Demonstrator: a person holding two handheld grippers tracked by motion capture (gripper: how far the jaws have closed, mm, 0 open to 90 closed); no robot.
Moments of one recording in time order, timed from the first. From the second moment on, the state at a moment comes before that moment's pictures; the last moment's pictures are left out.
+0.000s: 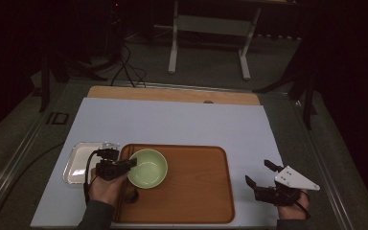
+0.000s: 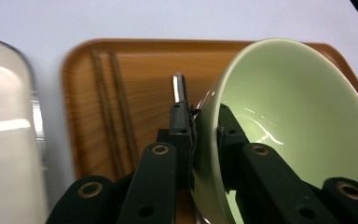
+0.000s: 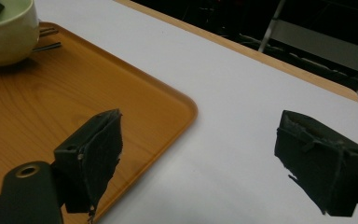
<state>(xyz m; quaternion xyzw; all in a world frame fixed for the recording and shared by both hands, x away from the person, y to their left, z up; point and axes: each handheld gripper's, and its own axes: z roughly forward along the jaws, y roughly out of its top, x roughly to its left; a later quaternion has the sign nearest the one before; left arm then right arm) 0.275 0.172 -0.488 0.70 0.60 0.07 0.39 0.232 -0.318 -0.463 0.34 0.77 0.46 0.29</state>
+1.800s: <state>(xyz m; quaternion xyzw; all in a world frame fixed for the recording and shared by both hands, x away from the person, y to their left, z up) 0.267 0.140 -0.493 0.76 0.52 0.08 0.37 0.232 -0.318 -0.463 0.34 0.77 0.46 0.29</state>
